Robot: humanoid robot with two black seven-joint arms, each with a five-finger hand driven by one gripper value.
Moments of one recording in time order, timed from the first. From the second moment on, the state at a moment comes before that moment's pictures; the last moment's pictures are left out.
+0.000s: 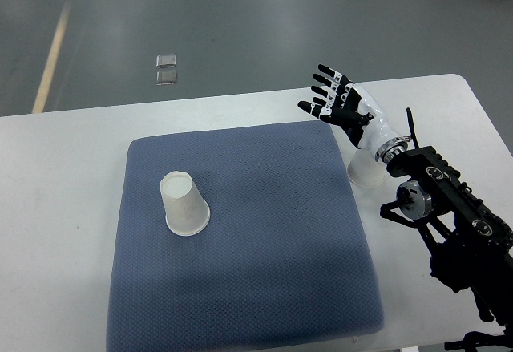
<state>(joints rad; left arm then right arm) -0.05 0.00 -0.12 -0.15 0.11 0.06 0.09 0.41 0.00 1.26 1.11 -0.98 0.09 0.06</state>
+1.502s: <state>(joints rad) -0.05 0.00 -0.12 -0.14 0.11 0.06 0.09 0.41 0.00 1.27 1.10 -0.96 0.22 0.06</state>
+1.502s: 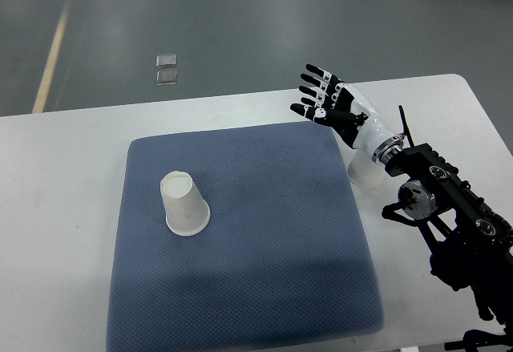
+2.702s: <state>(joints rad) -0.05 0.00 -0.12 -0.14 0.11 0.06 0.09 0.66 -0.50 0.92 1.12 -1.37 0.35 0.20</state>
